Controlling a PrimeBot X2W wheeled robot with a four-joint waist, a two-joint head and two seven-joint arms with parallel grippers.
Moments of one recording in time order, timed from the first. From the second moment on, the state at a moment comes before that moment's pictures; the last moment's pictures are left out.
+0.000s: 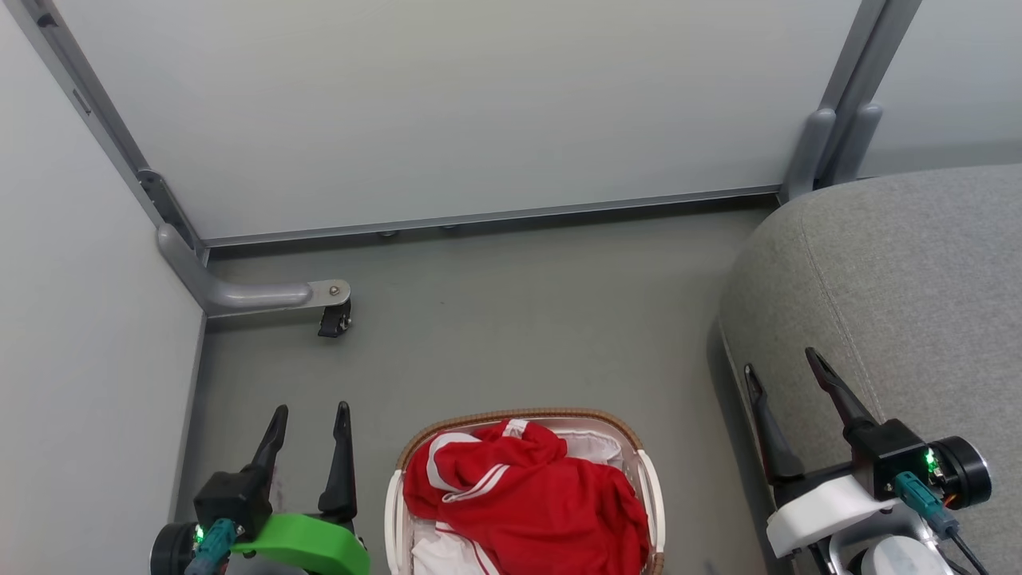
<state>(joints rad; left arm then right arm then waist) -0.04 0.05 -0.12 0.32 -0.24 -0.11 -0.26 -0.03 -0.05 0.02 0.12 -0.02 0.13 -0.26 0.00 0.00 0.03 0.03</state>
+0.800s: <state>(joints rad) -0.04 0.05 -0.15 0.33 -0.24 -0.11 -0.26 -0.02 -0.05 0.03 0.11 -0.02 0.13 -0.26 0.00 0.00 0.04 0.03</state>
